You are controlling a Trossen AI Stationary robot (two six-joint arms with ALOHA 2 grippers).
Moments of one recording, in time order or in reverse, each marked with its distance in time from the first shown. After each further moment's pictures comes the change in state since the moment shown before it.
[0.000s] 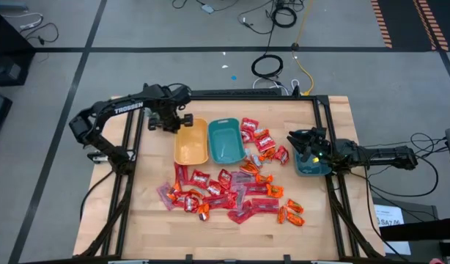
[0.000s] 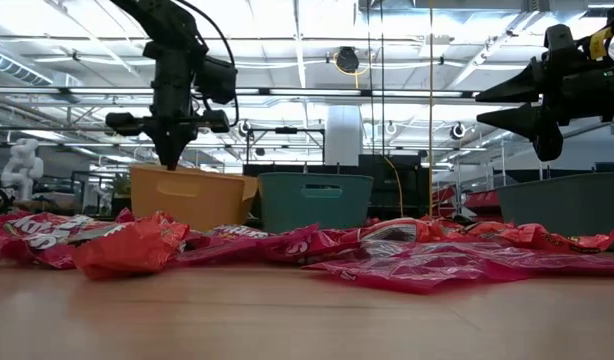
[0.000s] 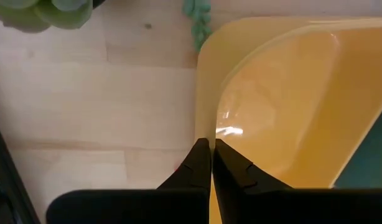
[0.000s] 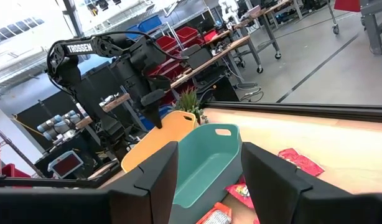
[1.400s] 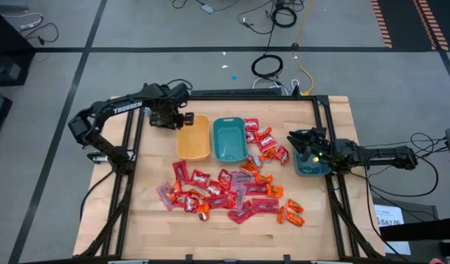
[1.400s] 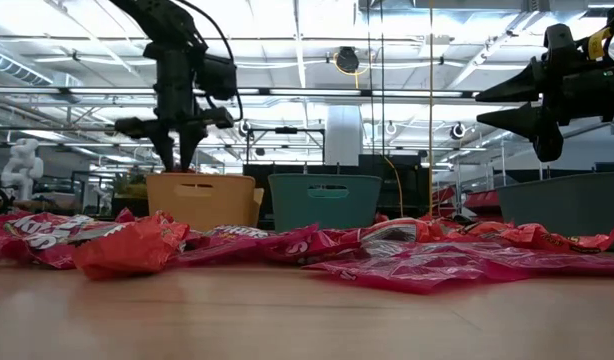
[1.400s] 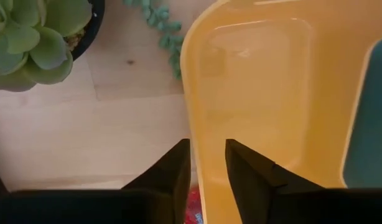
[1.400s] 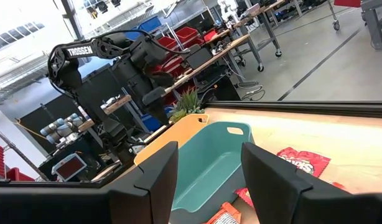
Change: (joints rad) left arm 0.017 -0.020 0.000 0.054 -0.021 0.131; right arm 0.000 0.000 0.000 0.000 0.000 0.027
